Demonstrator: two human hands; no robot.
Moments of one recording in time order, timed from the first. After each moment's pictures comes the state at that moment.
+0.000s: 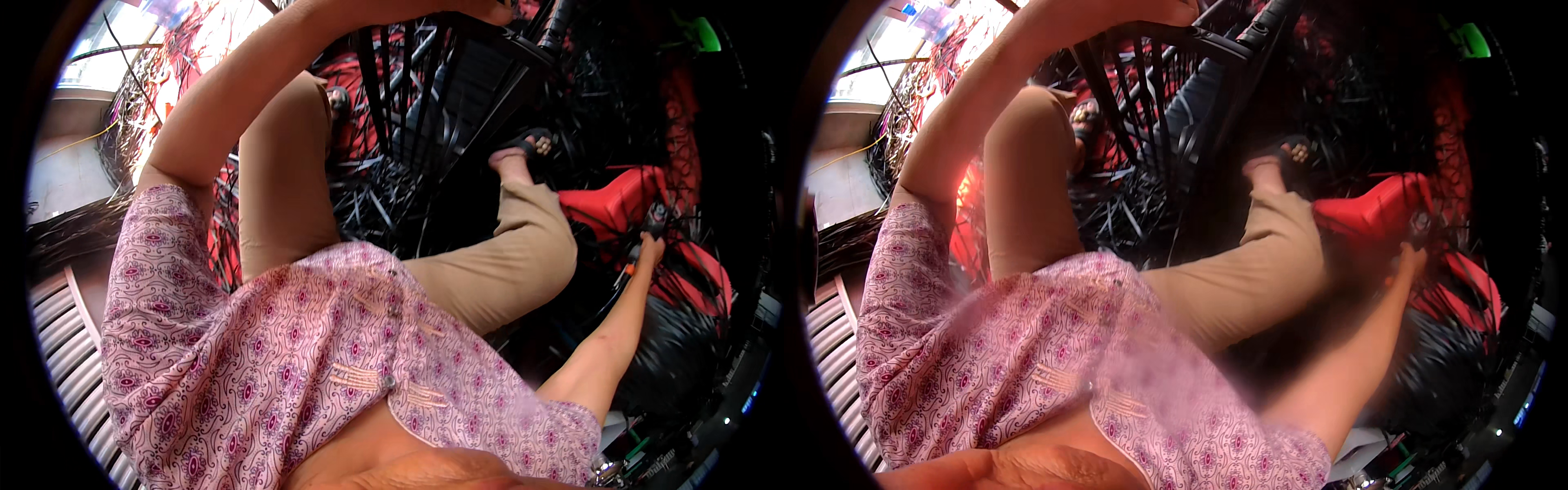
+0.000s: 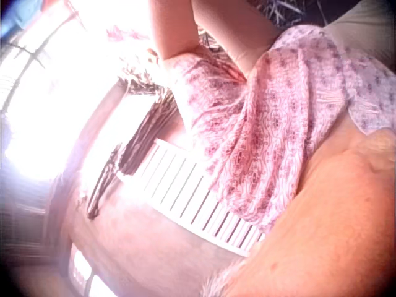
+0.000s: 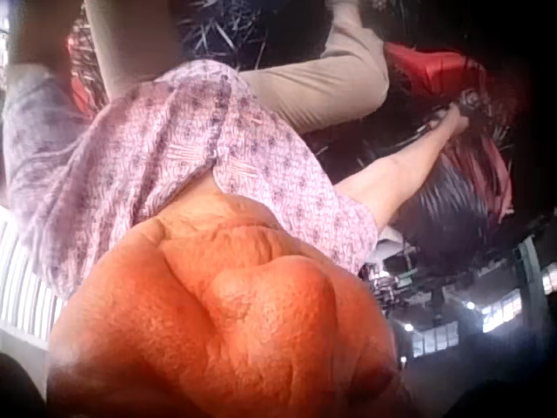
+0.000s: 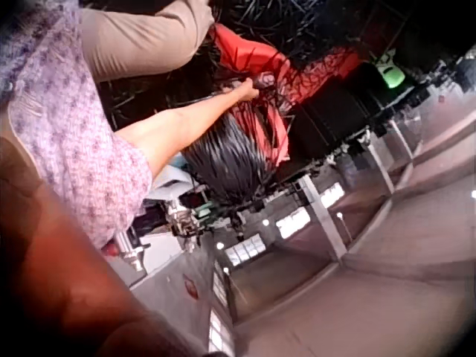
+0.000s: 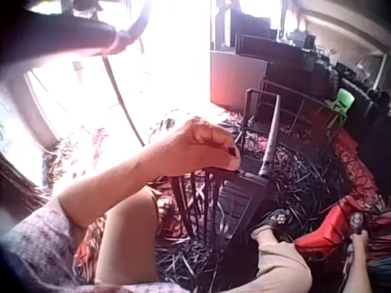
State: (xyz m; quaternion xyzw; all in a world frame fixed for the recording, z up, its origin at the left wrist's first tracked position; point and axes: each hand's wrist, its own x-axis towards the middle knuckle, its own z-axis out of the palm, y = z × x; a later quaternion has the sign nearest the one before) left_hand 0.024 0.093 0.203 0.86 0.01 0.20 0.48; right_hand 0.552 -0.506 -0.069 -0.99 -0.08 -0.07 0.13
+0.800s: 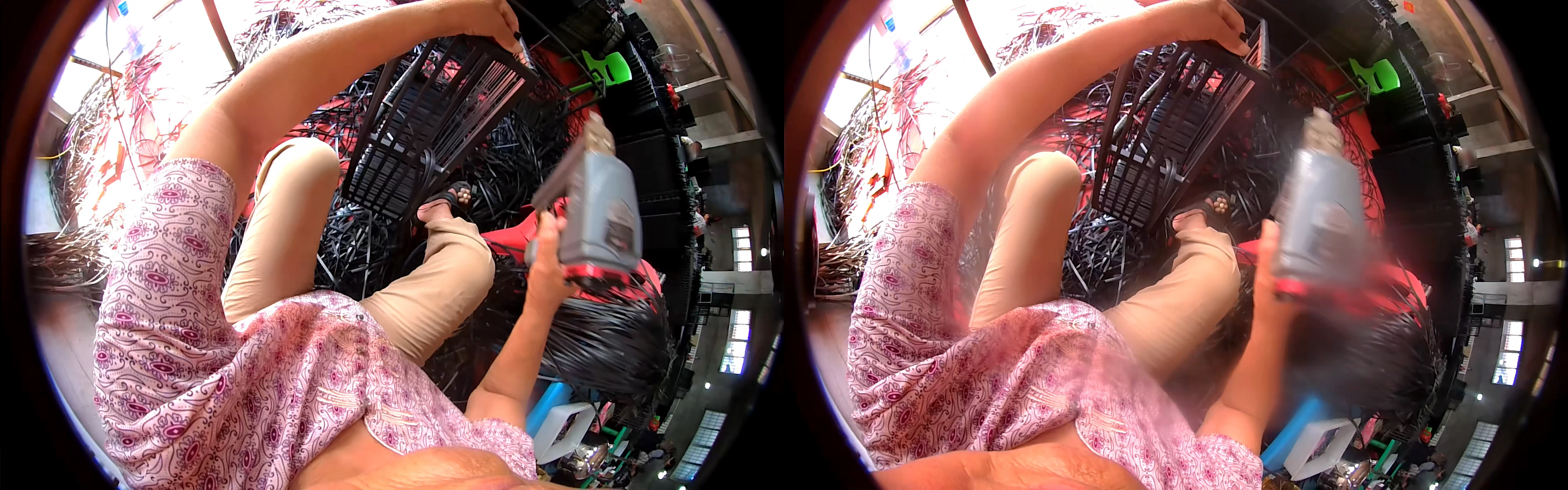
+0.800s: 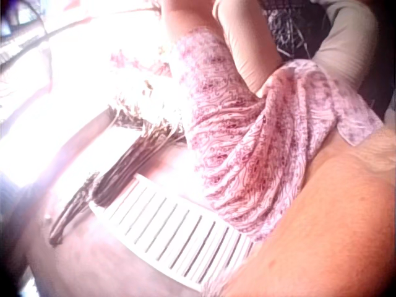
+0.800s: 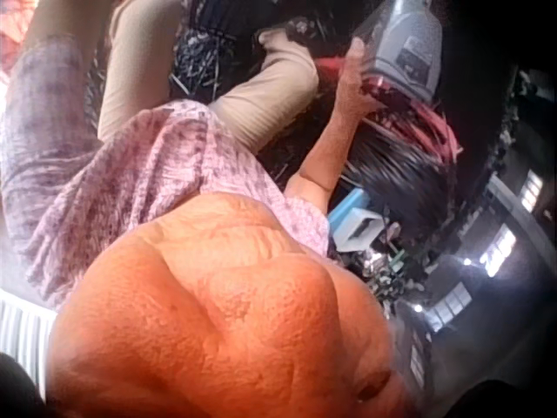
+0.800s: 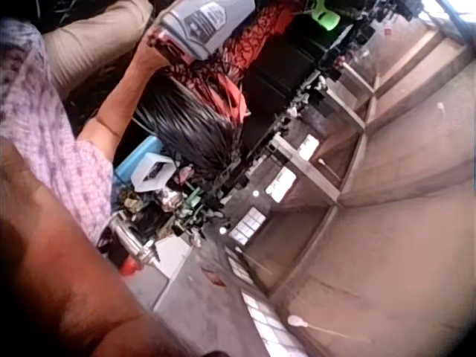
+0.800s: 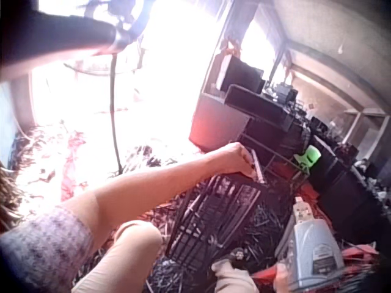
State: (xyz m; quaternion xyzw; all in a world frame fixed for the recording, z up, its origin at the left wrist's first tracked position) left_hand 0.158 0.166 0.235 0.86 0.02 0.26 0.43; right_hand 0.145 -0.228 0.179 -0.79 -0.39 -0.28 0.37
